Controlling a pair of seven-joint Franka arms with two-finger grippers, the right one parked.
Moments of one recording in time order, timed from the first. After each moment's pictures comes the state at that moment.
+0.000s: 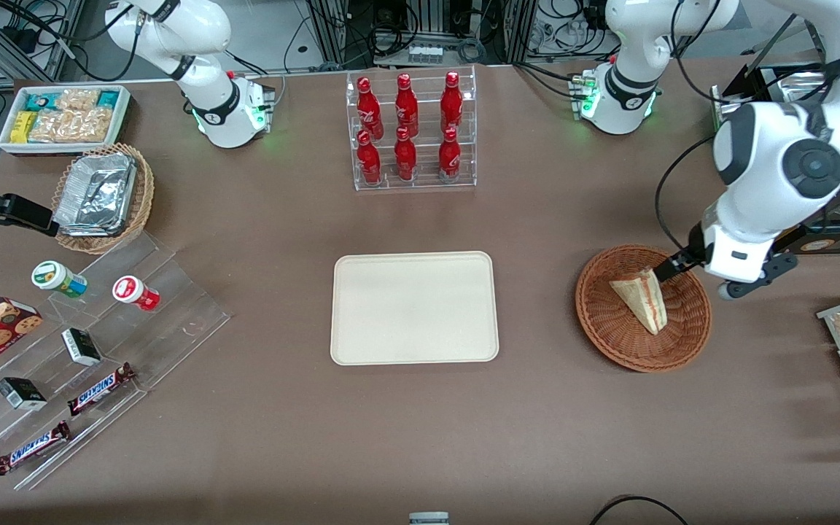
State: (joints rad) arm -0.03 0.05 -0.08 -2.12 0.04 2.13 -0.61
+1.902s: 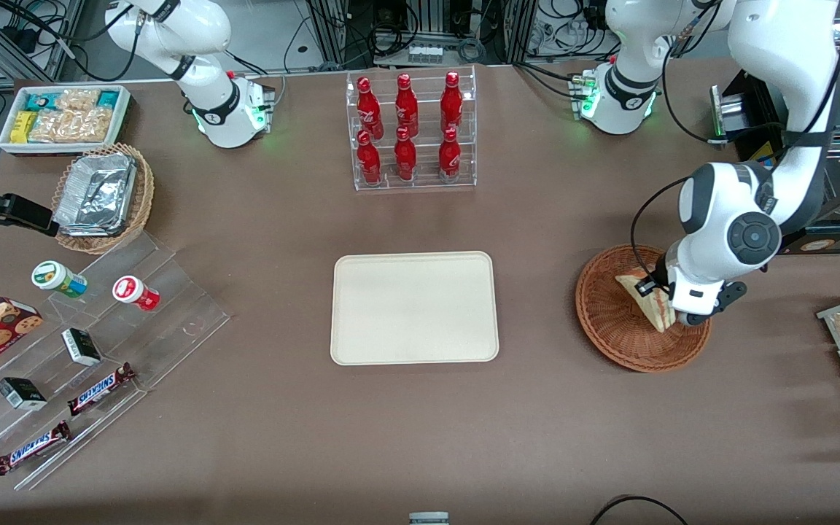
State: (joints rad) arm -0.04 0.25 -0.09 -2.04 0.04 2.11 -0.68
